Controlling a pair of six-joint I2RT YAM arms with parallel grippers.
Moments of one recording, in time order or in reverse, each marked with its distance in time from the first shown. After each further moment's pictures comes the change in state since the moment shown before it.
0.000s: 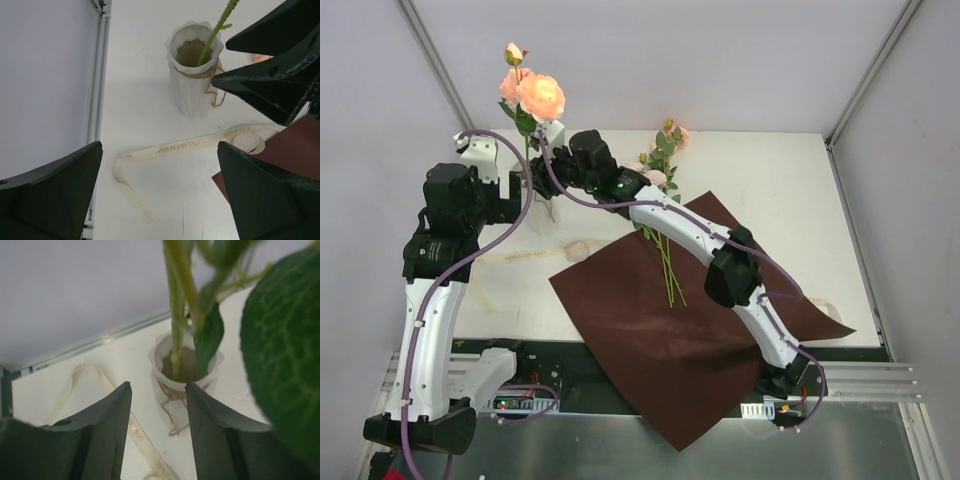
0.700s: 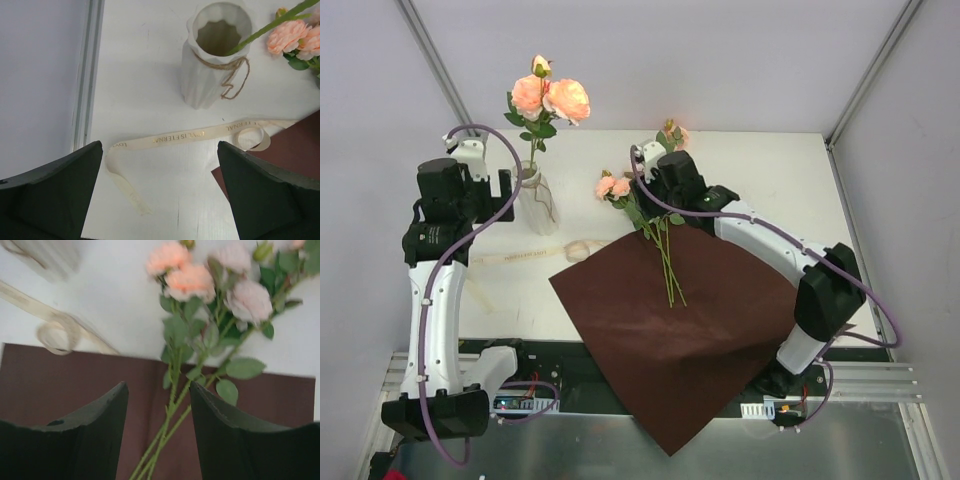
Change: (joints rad) left arm 0.156 0.072 -0.015 0.000 0.121 -0.032; right arm -0.192 -0.643 -0.872 -0.154 0.222 -0.001
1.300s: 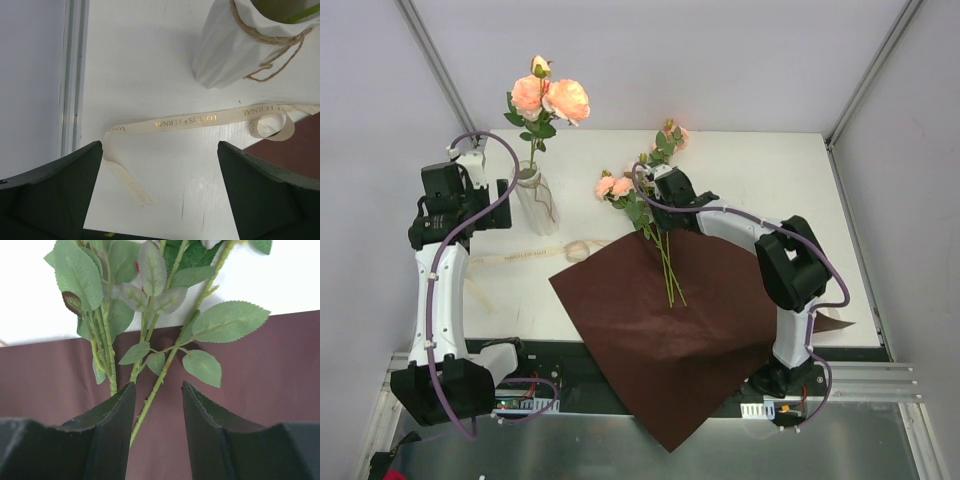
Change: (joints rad) left arm 0.119 0.097 -0.106 0.023 0.089 0.018; right arm -0.102 0.229 -0.102 0.018 0.169 0.065
